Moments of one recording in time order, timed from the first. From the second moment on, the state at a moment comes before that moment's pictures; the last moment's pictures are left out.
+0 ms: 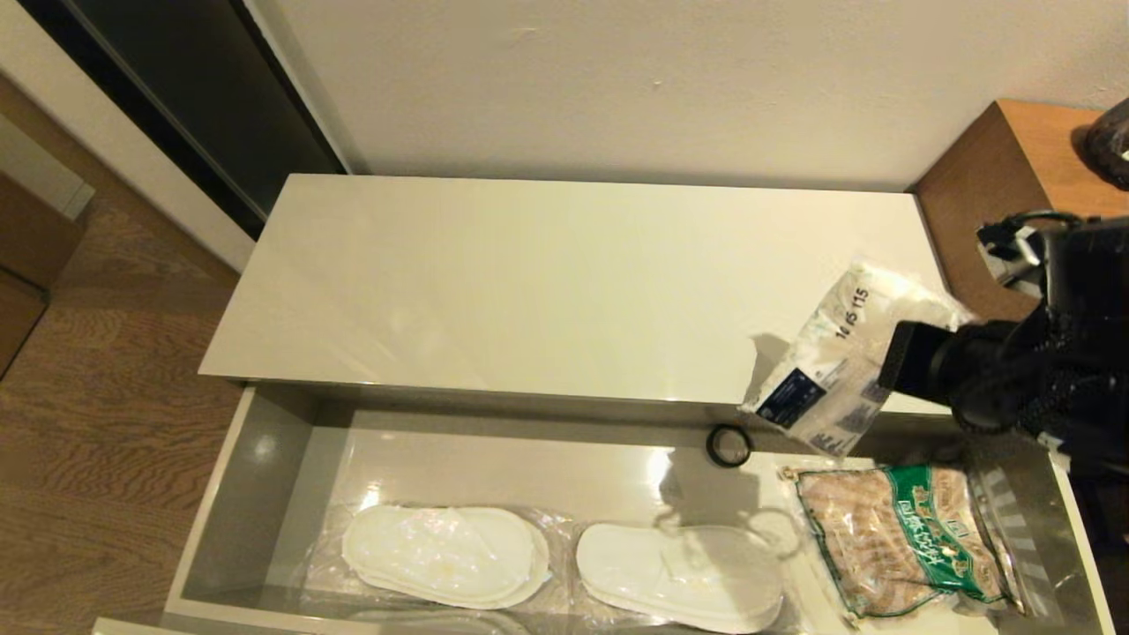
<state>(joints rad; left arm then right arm) 0.00 0.00 0.00 -0.01 0.00 -0.05 0.43 1.42 -0.84 -0.14 -0.37 0.46</state>
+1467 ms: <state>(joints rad) 0.00 0.00 0.00 -0.02 0.00 -0.05 0.17 1.82 -1.32 0.05 -0.44 0.65</state>
